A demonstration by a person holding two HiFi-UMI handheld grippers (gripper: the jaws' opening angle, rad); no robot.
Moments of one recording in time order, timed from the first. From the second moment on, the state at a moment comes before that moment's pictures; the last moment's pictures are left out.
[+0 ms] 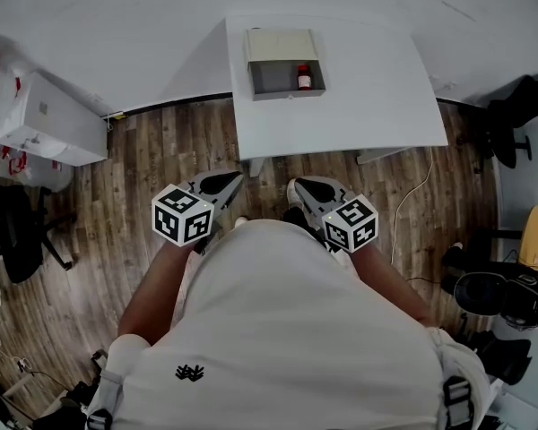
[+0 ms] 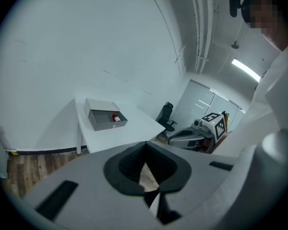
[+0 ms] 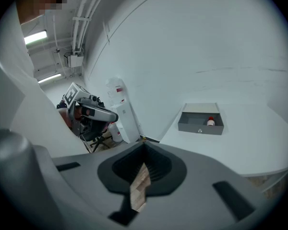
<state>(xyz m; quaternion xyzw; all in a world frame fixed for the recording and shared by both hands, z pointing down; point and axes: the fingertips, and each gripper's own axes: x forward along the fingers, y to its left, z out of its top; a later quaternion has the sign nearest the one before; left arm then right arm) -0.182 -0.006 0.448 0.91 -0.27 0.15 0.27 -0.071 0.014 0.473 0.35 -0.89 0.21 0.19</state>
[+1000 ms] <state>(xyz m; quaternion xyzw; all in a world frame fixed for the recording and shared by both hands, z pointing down) -0.190 -0.003 0.450 0.91 -0.27 0.14 0.28 -0.079 0.015 0.474 0.34 -0.89 0.22 0.19</state>
